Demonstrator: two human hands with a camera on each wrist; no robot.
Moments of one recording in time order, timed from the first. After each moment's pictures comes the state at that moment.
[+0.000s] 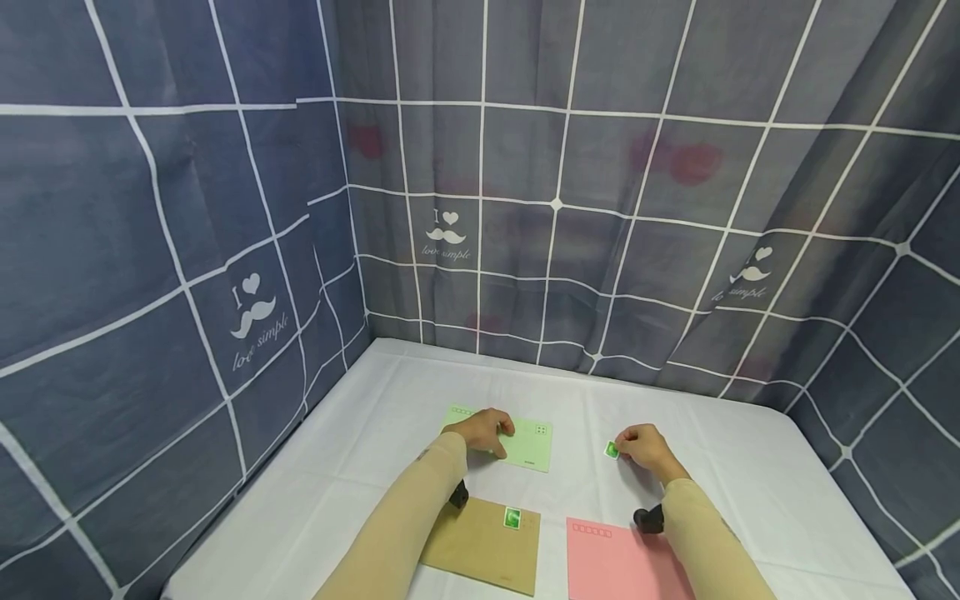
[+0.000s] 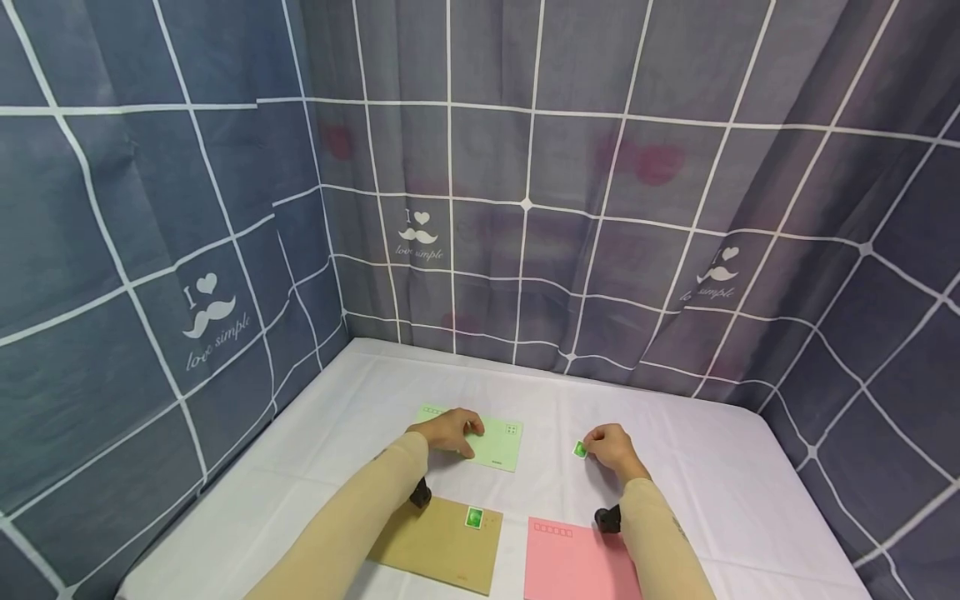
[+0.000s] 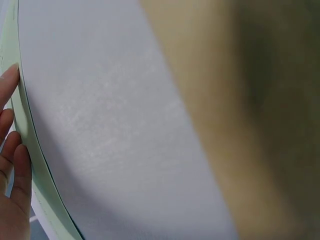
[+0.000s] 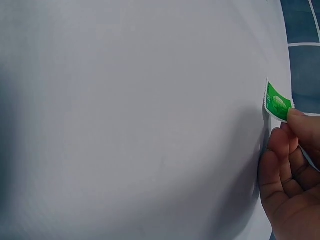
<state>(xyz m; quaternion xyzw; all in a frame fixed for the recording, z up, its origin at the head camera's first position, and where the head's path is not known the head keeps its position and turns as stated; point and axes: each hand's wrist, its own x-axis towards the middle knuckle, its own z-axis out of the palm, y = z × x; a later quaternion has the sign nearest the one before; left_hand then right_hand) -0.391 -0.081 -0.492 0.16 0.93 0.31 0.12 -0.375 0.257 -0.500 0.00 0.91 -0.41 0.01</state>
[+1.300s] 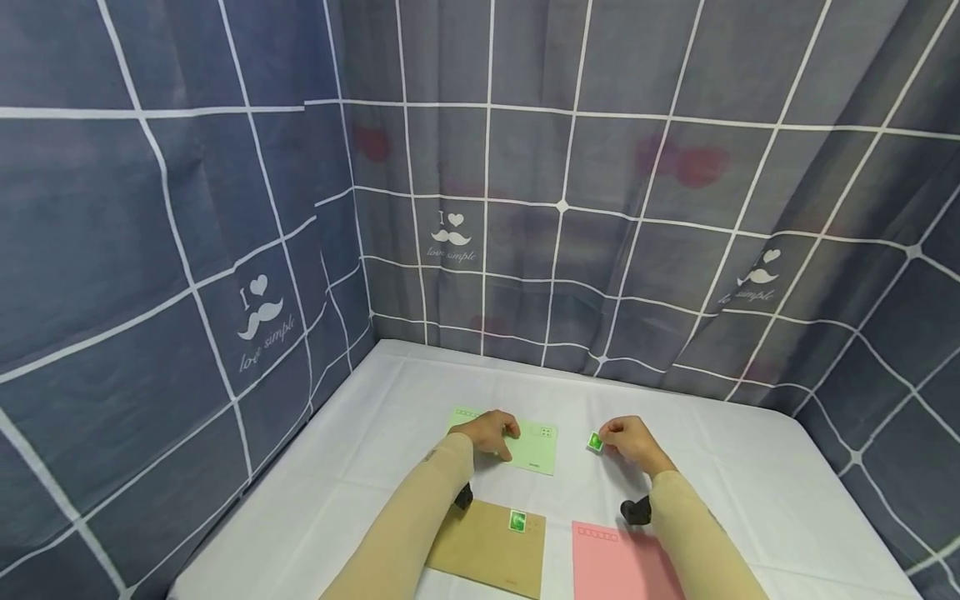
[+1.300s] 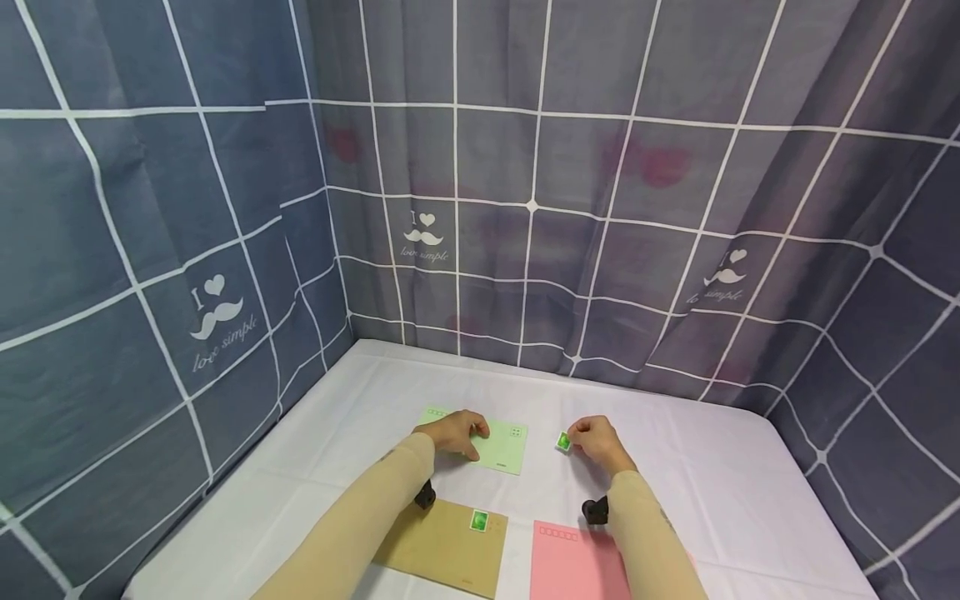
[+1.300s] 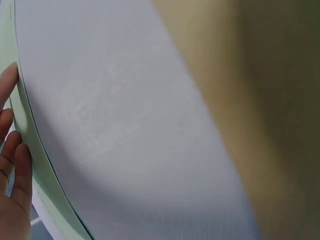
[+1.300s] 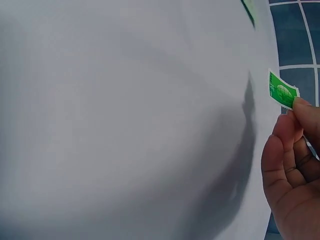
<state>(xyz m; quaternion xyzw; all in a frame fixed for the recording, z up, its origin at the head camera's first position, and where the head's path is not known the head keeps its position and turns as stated) -0.390 -0.079 -0.490 0.16 0.94 0.28 0.12 -0.386 0.224 -0.494 -0.03 0.89 -0.46 0.03</state>
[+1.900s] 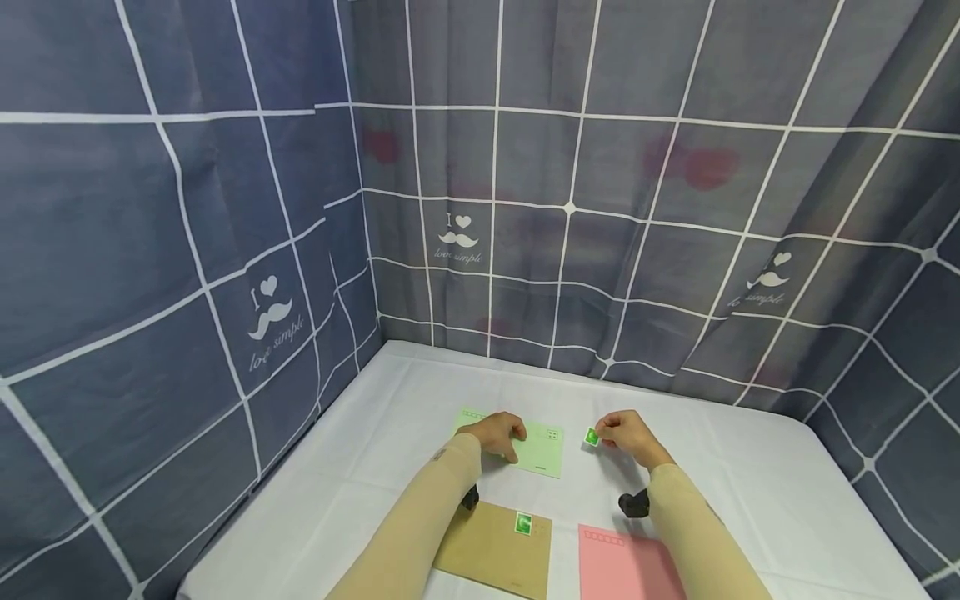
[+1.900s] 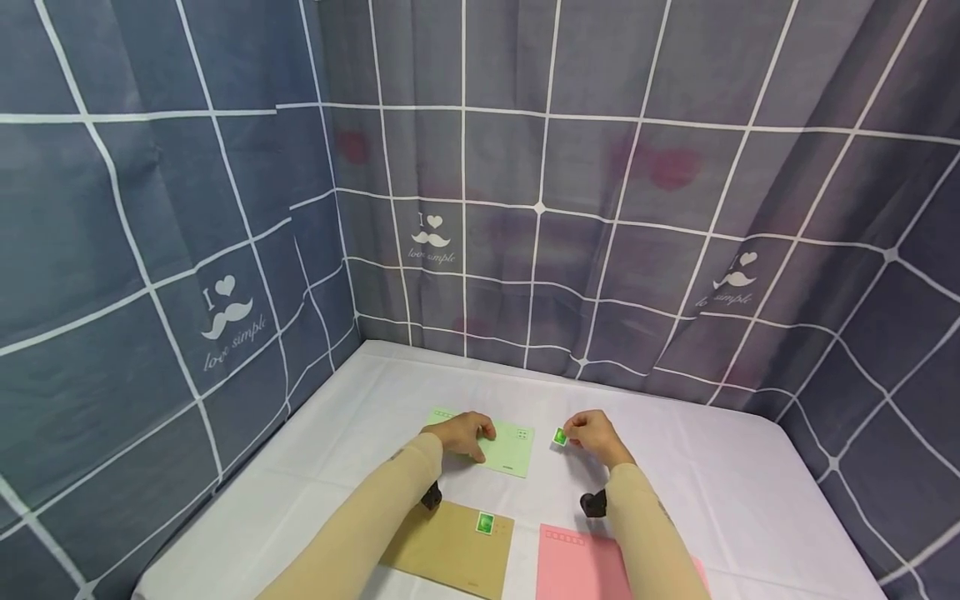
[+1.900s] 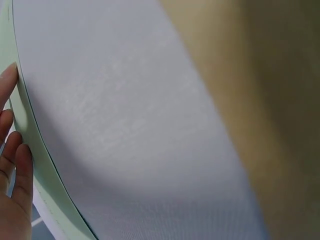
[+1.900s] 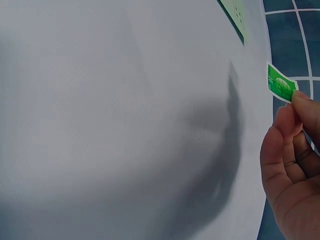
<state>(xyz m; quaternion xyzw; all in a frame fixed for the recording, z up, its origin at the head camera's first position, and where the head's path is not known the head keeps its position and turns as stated) -0.391 -0.076 -0.487 0.16 0.94 0.26 0.13 -0.396 0.212 -0.483 -0.07 0.87 -0.49 0.06</state>
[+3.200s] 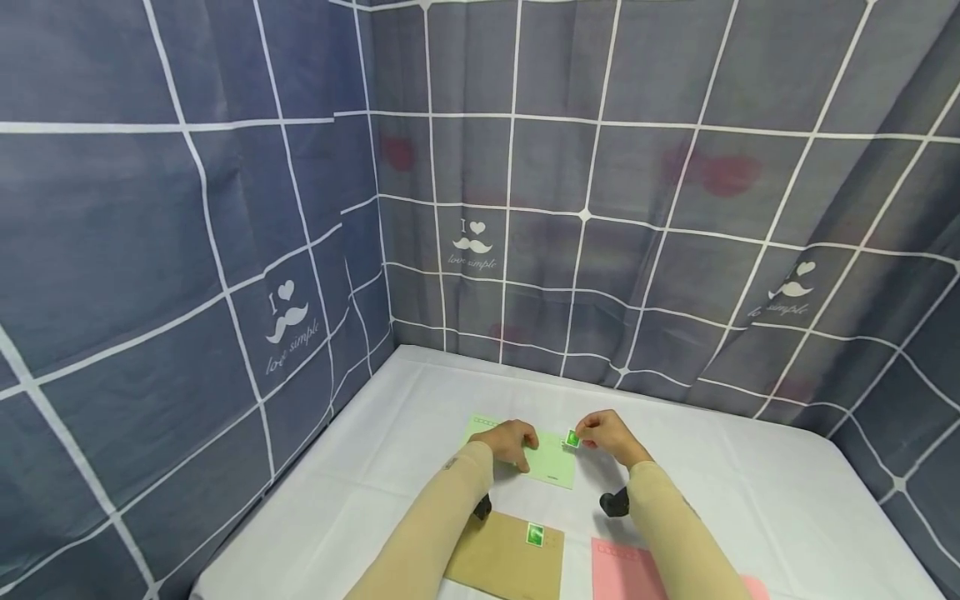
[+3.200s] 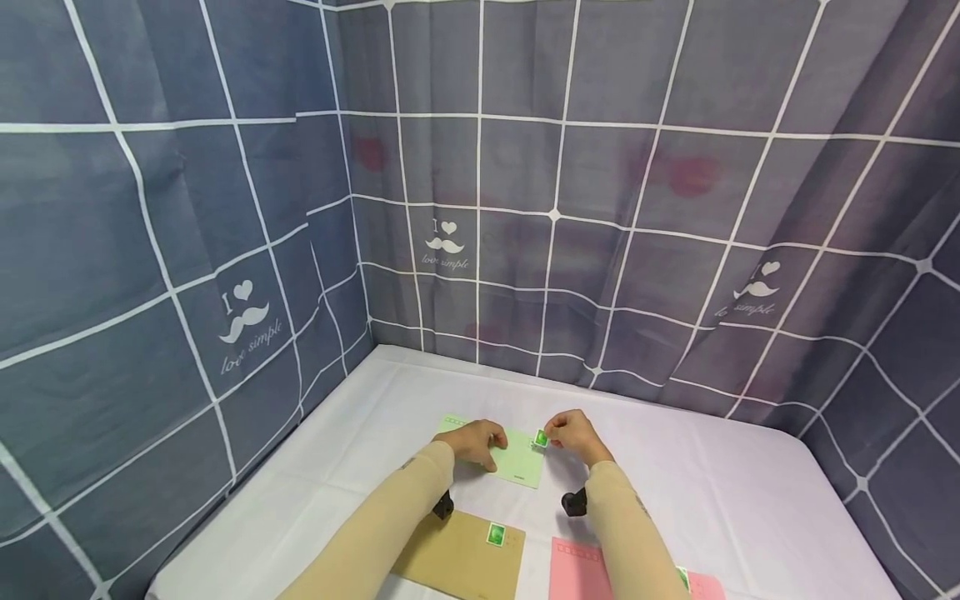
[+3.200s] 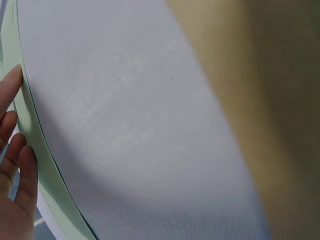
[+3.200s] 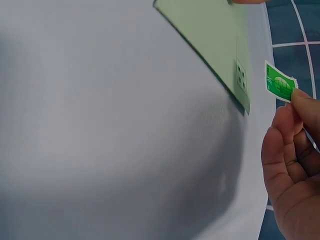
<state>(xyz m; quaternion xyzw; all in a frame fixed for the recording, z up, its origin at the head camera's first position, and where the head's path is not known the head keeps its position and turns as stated) -0.384 -0.076 -0.485 0.15 0.95 0.25 0.13 -0.418 0.159 -0.490 -0.10 0.86 -0.49 0.07</state>
